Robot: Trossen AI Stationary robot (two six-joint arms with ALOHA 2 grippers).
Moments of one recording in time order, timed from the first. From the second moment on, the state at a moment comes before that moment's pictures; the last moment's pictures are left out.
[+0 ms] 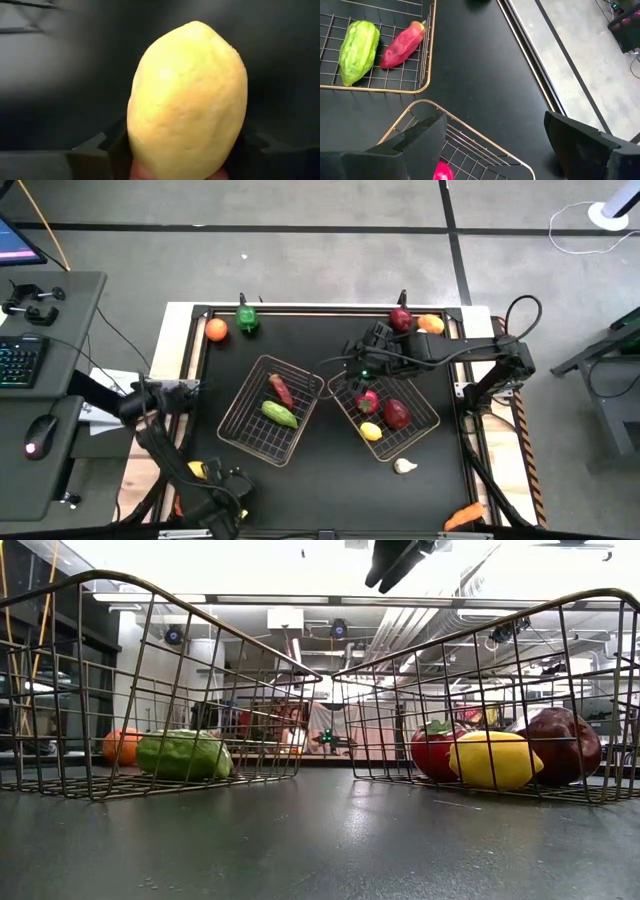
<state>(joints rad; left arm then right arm) -1.01 1.94 1.31 -1.09 -0.12 -1.44 0.09 1.65 1.72 -1.12 0.54 0.25</state>
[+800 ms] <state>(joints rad) -0.26 1.51 1.44 -0.63 -0.45 -0.22 0.12 1.32 1.72 -1.15 0.74 0.47</state>
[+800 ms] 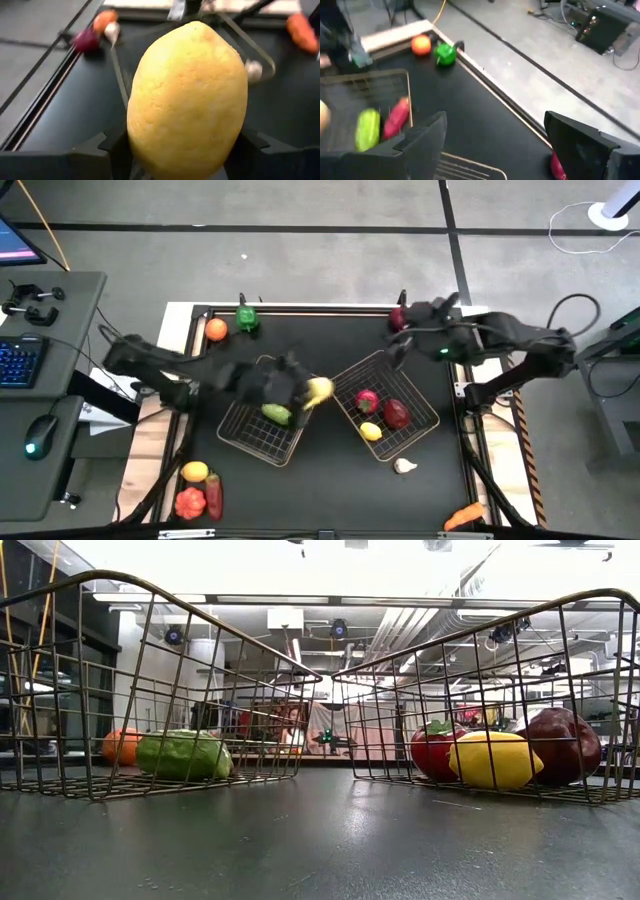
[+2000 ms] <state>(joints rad) -0.49 1.55 1.60 -1.20 -0.33 -0.88 0.14 1.29 1.72 -1.29 0.79 0.54</state>
